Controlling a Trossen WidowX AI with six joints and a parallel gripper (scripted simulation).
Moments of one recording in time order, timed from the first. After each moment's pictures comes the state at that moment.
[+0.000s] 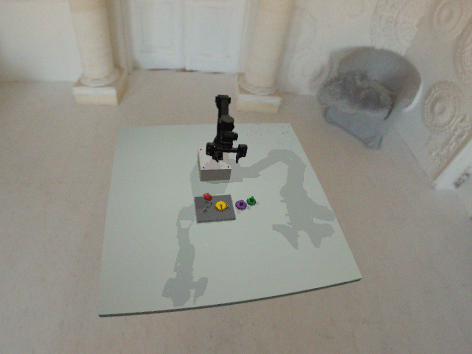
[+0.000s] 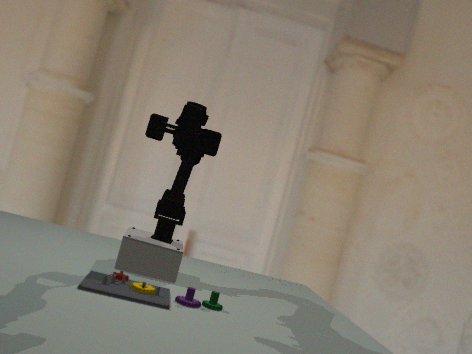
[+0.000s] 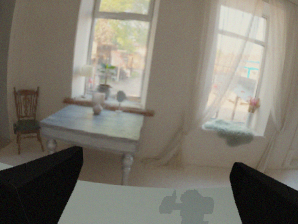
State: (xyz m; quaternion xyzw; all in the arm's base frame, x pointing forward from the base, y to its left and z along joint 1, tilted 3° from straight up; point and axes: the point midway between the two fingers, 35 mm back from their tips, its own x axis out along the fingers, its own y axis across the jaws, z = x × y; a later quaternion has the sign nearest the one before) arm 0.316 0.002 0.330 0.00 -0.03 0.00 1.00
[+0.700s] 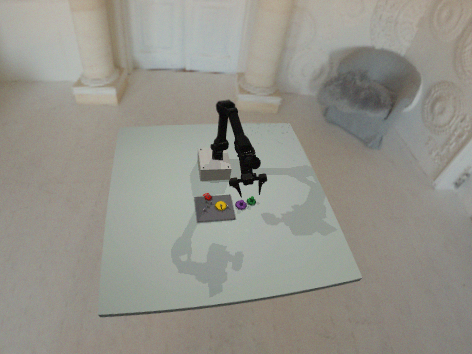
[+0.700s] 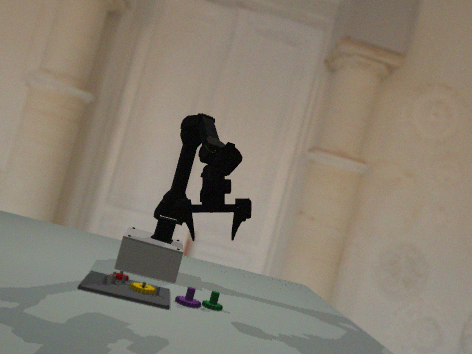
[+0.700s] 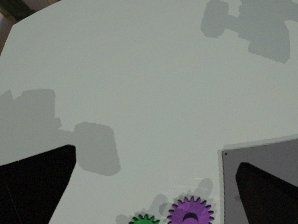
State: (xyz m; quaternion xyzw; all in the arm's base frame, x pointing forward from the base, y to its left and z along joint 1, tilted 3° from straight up) arm 0.345 0.141 0.135 0.14 0.44 0.07 0.88
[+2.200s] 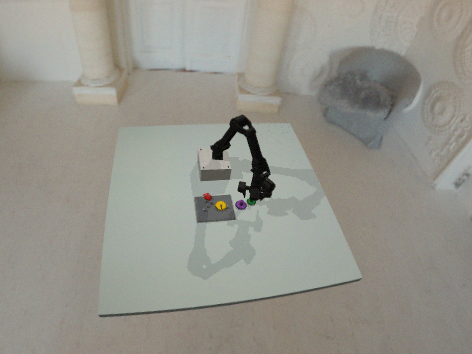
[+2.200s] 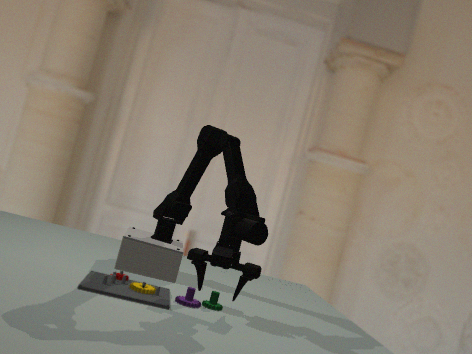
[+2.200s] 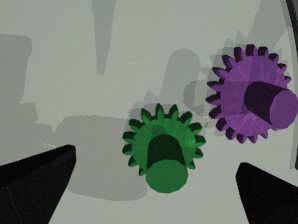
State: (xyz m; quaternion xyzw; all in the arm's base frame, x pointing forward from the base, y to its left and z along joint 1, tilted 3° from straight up) arm 0.277 0.201 -0.005 0.11 0.68 -0.06 0.73
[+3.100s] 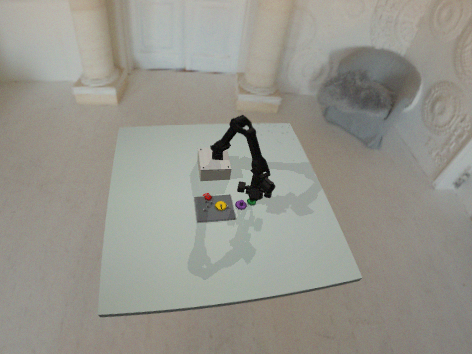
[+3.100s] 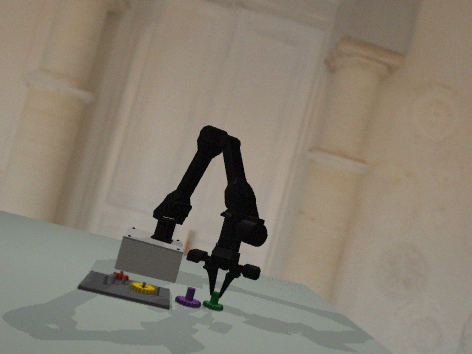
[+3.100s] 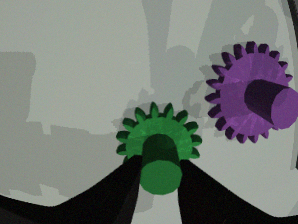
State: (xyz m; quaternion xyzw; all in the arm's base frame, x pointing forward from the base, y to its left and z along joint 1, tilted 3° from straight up) arm 0.276 0.200 -0.009 0.11 0.68 -0.06 0.72
